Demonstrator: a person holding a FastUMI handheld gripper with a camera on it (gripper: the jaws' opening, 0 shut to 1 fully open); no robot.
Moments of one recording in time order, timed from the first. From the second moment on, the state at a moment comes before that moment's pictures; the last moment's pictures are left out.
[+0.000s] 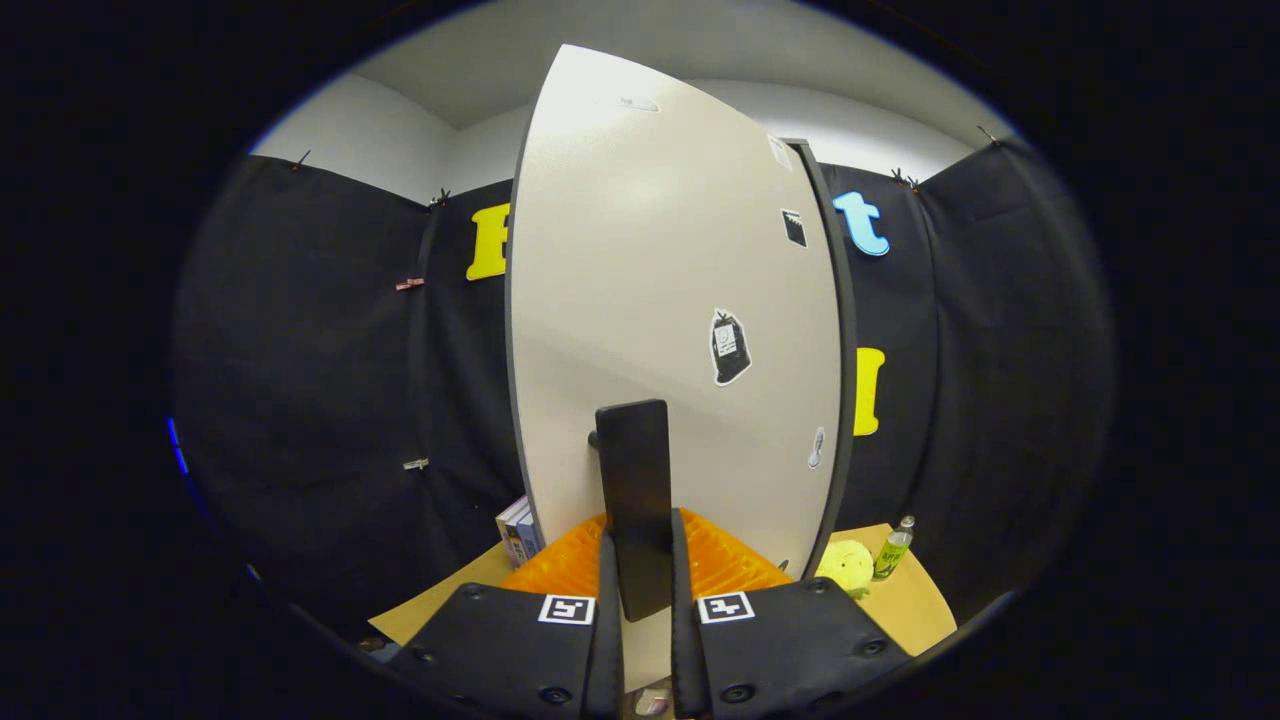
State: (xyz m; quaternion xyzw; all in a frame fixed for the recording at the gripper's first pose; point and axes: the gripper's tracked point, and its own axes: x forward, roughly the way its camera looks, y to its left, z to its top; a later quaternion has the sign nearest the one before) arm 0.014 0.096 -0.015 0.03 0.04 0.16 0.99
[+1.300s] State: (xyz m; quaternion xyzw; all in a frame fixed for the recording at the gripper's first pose) arm -0.014 -0.082 -0.004 0.05 0.03 0.04 1.00
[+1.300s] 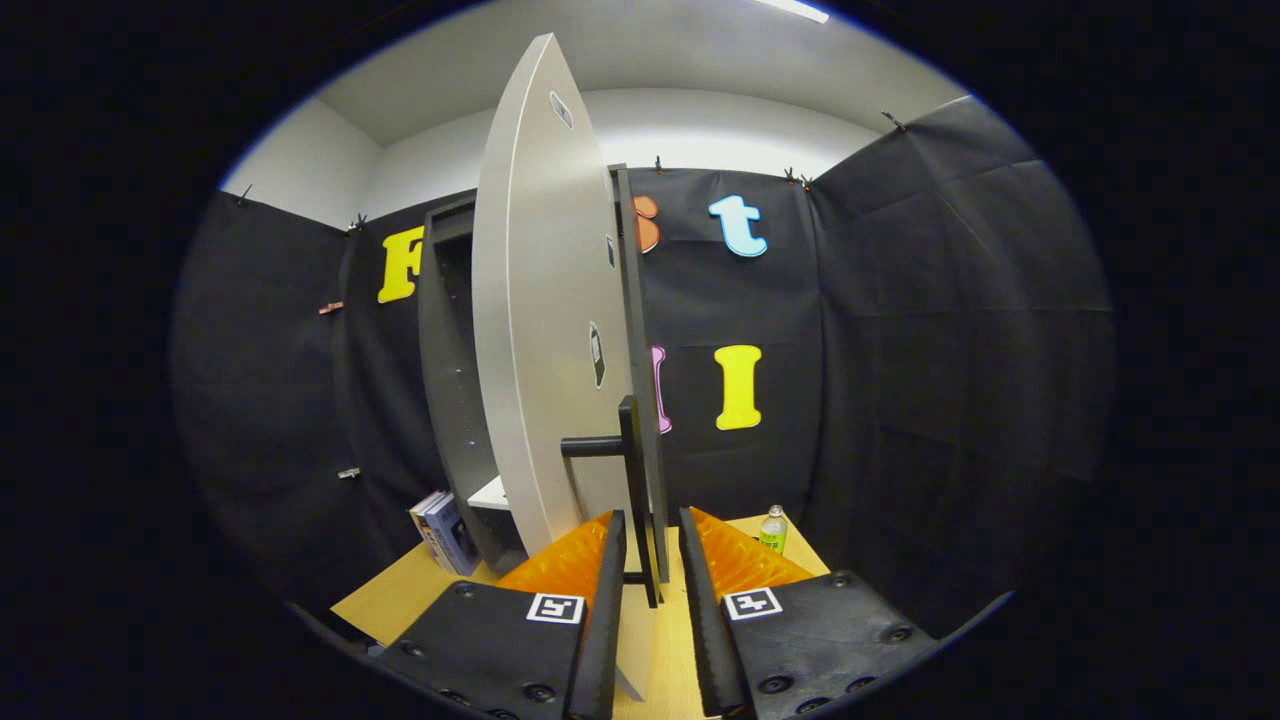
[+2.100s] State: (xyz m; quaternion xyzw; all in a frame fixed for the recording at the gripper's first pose) arm -0.080 0.005 -0.100 -0.02 0.10 0.08 0.99
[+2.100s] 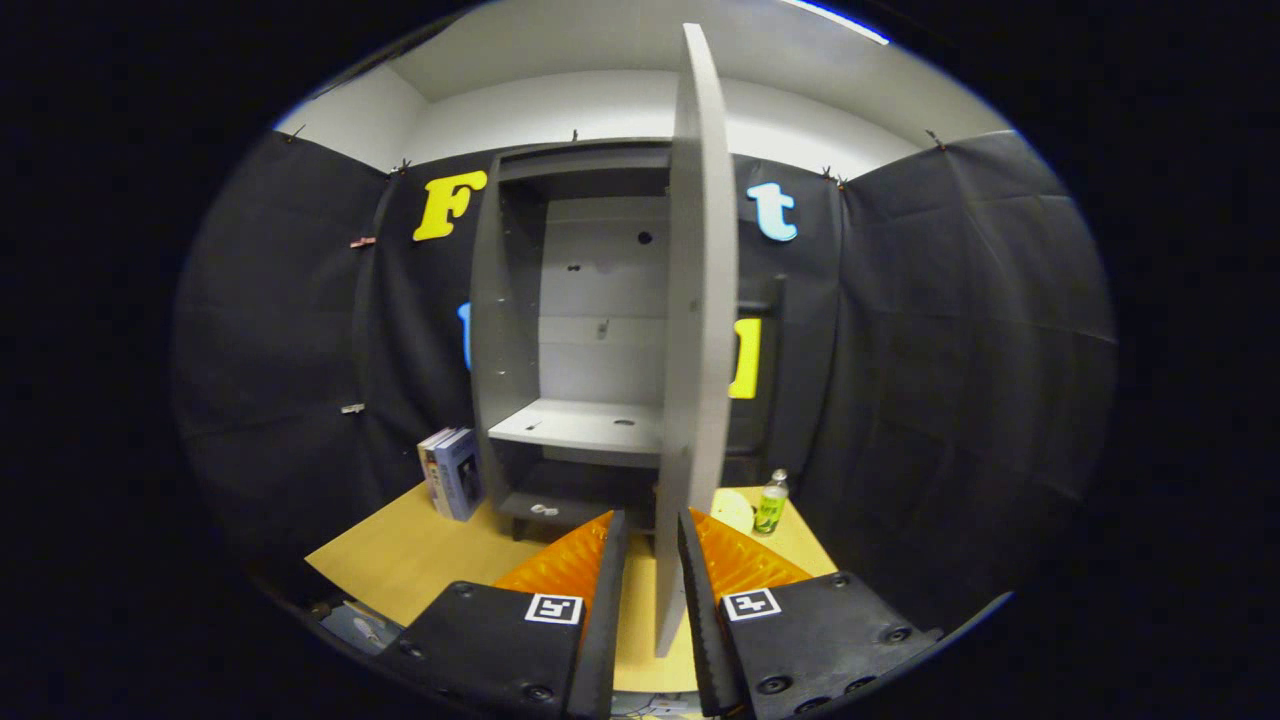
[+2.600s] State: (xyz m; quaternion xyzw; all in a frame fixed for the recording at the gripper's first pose) arm -0.056 0.116 -0.304 0.04 0.32 0.13 0.94
